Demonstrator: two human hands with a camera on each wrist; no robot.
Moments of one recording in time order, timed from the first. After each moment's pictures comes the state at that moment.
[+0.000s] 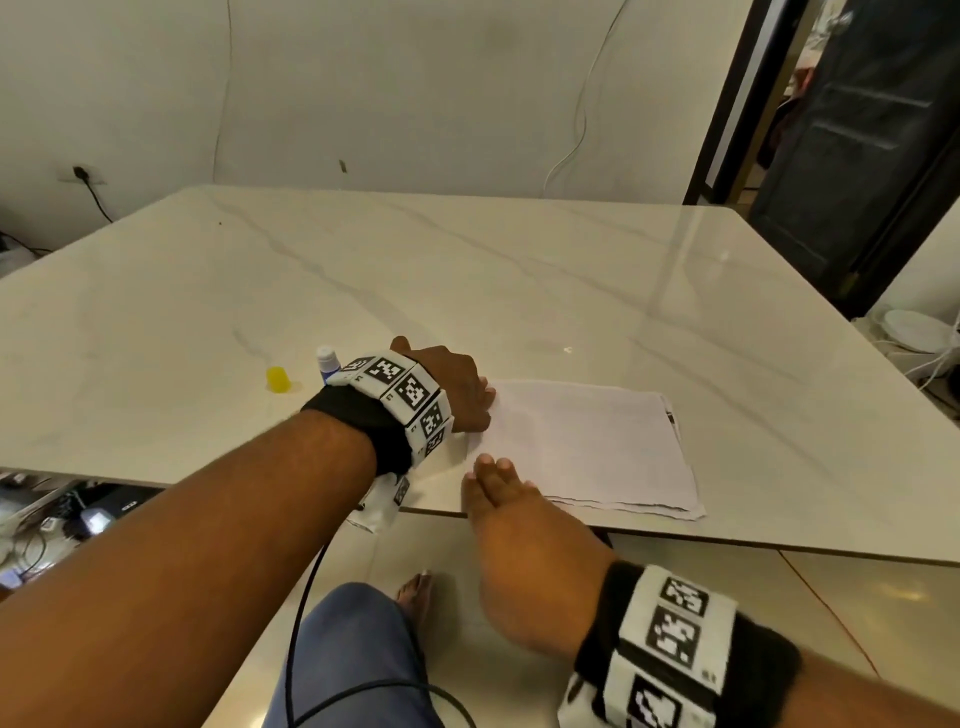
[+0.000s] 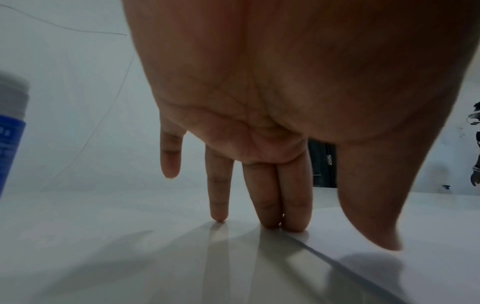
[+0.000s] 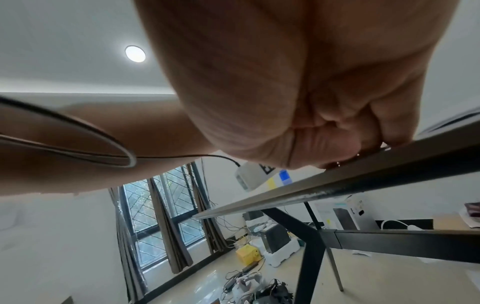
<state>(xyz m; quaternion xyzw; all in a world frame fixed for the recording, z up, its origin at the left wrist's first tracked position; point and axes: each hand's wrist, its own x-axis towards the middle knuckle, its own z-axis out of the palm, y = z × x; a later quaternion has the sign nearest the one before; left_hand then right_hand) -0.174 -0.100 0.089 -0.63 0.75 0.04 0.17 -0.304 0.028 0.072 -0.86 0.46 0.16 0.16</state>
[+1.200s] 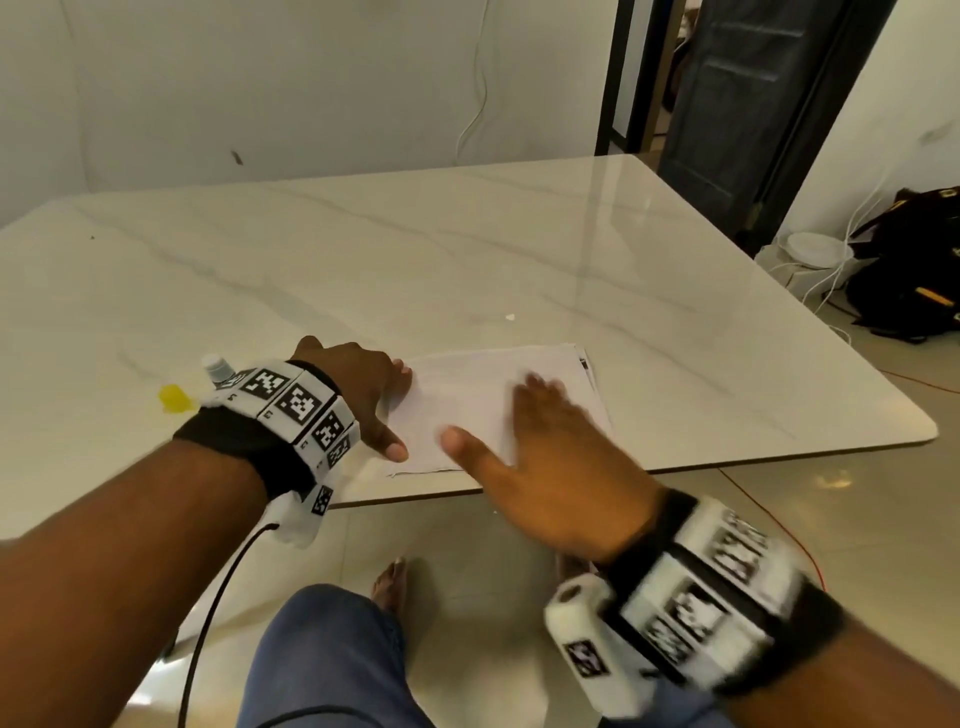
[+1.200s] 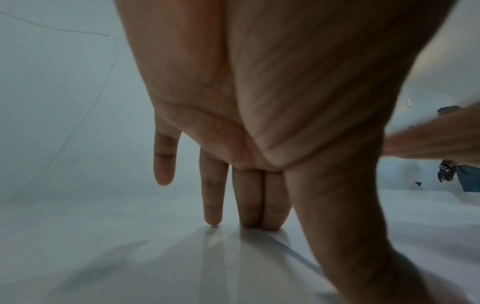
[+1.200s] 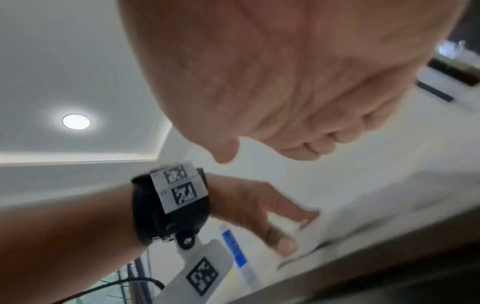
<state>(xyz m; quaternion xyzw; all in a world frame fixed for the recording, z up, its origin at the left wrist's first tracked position) -0.176 -0.091 0.093 -0.55 0.79 0.00 0.28 -0.370 0.024 0.074 -0.73 0.64 -0.06 0.24</state>
